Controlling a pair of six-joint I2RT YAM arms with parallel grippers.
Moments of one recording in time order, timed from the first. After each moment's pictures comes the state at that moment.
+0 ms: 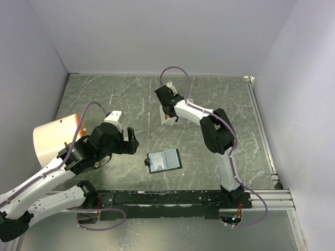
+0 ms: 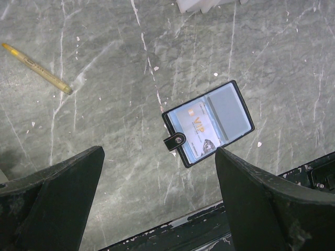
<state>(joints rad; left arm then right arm) -0.84 0.82 0.86 -0.68 -0.29 -0.56 0.62 2.19 1.66 -0.44 0.81 -0.04</state>
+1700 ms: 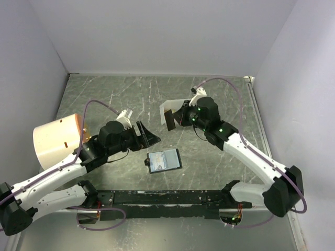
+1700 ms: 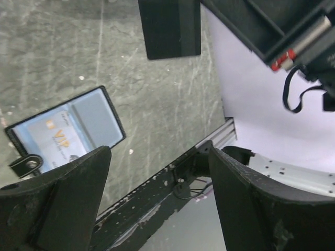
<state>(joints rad) -0.84 0.91 0.74 -0.22 0.03 -0.95 0.62 1.24 1.00 -0.16 -0.01 0.47</state>
